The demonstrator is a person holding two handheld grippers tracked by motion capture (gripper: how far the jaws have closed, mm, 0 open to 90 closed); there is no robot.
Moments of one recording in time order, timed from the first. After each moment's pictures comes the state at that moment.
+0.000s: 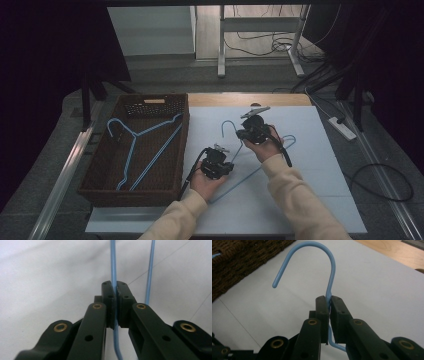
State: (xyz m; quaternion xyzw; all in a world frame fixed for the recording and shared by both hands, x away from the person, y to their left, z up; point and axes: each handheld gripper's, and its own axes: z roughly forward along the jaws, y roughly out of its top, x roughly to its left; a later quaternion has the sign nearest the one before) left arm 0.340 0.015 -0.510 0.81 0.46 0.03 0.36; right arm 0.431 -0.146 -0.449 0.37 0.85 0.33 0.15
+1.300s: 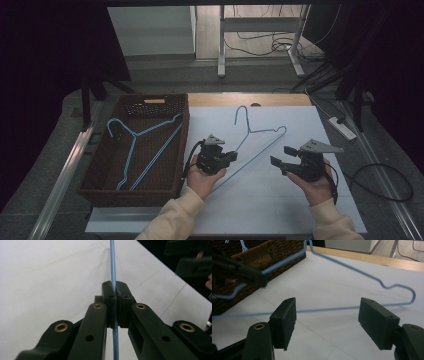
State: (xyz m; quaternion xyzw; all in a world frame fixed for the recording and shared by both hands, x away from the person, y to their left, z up) left arm 0.322 0.025 -0.454 0.77 0.43 0.04 0.47; right arm 0.318 -0.277 -0.446 0.39 0.77 0.48 0.17
